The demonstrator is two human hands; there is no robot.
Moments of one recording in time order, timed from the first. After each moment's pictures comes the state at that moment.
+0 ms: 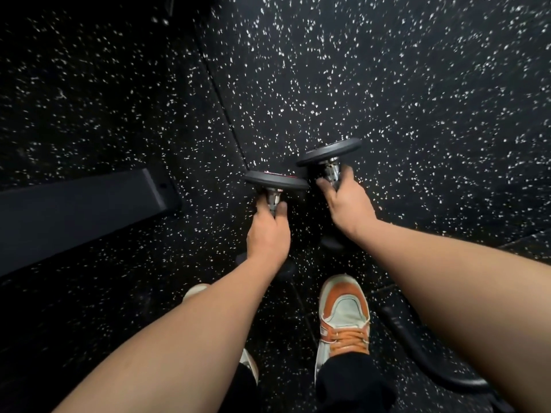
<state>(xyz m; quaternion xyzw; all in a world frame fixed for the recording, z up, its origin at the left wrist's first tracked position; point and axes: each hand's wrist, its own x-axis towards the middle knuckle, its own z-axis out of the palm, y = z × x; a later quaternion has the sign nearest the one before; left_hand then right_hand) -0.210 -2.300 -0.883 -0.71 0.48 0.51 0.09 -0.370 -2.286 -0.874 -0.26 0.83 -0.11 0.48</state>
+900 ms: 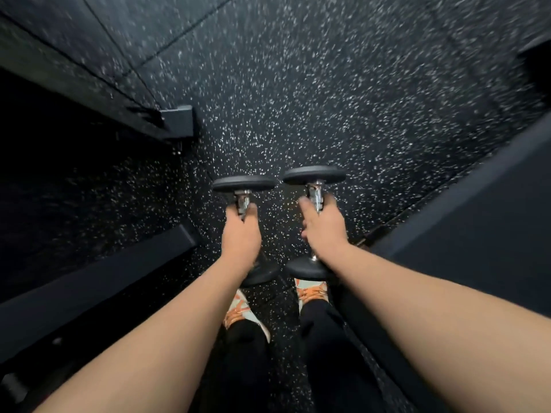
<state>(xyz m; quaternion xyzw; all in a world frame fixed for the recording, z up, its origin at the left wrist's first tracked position) -0.280 -2.336 -0.535 -0.69 0.47 0.54 0.02 -0.410 -2.253 -0.523 -0.03 0.82 -0.33 0.46</state>
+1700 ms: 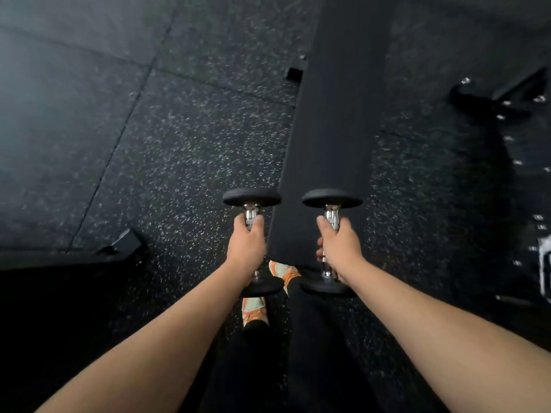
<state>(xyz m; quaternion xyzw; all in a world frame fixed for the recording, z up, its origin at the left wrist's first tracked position) -0.333 -2.199 -0.231 -0.41 0.70 0.56 0.19 -0.365 -2.025 -0.215 0.28 0.79 -0.48 0.24</state>
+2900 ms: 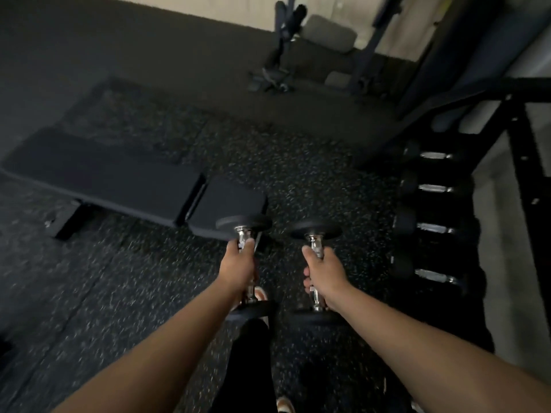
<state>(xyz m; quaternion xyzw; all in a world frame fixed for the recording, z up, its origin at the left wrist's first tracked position) -0.255 -1.330 -0.087 0.19 0.75 0.37 0.51 -0.080 -1.289 -0.101 0.66 0.40 -0.59 -0.22</state>
